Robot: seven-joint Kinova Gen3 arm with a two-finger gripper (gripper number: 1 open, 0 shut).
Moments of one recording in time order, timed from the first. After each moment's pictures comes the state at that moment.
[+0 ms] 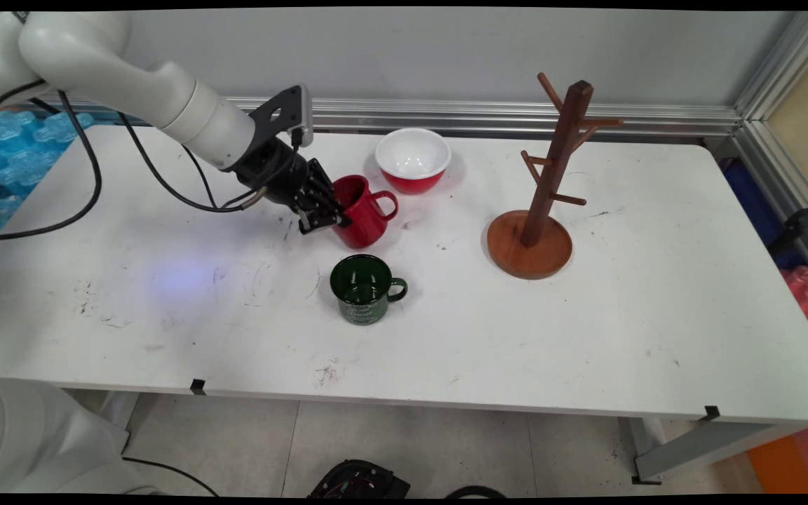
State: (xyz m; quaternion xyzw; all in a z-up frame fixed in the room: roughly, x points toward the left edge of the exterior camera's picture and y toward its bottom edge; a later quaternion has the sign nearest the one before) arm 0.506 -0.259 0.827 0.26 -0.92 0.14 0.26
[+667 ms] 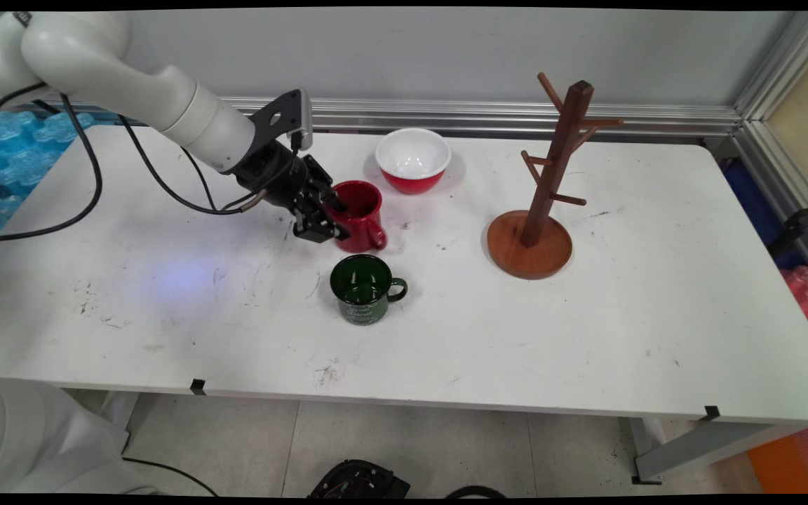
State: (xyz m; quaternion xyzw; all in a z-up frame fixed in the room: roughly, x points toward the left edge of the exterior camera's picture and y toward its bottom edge) arm 0.507 -0.259 0.823 0.26 -0.92 0.14 0.26
